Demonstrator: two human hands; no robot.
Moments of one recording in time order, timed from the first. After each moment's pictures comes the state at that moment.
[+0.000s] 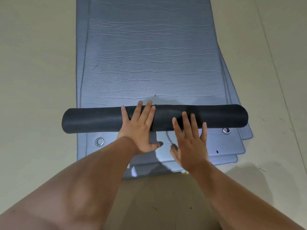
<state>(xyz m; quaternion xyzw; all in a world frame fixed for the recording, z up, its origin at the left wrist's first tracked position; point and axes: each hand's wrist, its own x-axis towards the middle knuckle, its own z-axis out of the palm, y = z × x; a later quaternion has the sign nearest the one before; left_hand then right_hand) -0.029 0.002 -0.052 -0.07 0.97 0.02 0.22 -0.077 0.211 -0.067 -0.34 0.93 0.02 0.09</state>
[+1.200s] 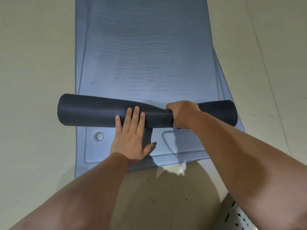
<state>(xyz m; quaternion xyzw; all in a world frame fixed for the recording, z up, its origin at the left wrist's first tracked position) 0.032 0.020 -0.052 -0.10 0.99 0.05 0.10 -0.164 0.143 0.006 -0.33 0.87 0.09 0.35</state>
